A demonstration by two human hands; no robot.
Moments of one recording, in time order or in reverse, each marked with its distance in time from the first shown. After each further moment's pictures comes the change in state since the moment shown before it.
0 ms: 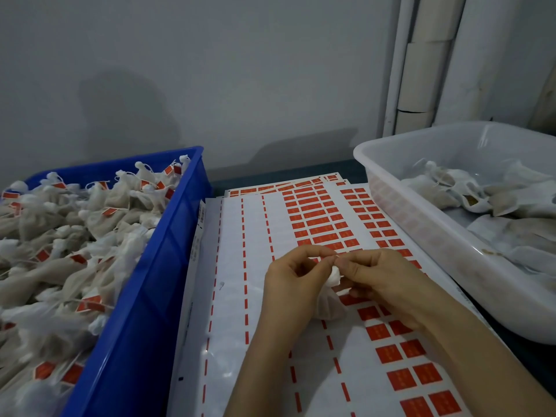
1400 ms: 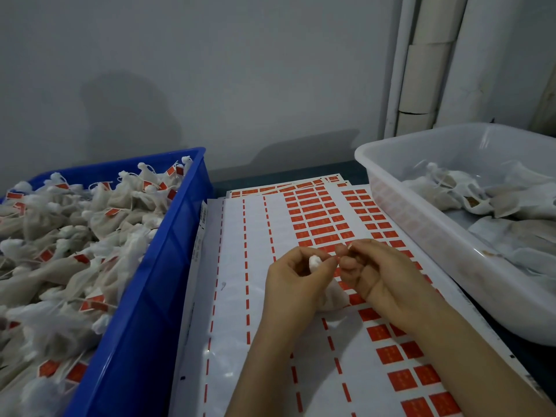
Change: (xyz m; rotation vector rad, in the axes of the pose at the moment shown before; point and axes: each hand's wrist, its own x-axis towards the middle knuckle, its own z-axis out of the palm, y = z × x) left_hand 0.000 0.002 0.003 0.012 0.057 -0.135; right_hand 0.004 -0.006 0.008 0.756 0.080 0.146
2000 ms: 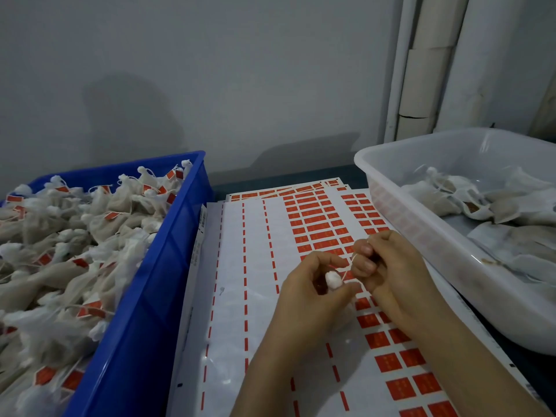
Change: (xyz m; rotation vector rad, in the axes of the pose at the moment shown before) left_hand -0.008 0.001 0.005 0.081 -0.196 0.132; right_hand -0.002 -0.007 0.001 -0.070 0.080 -0.220
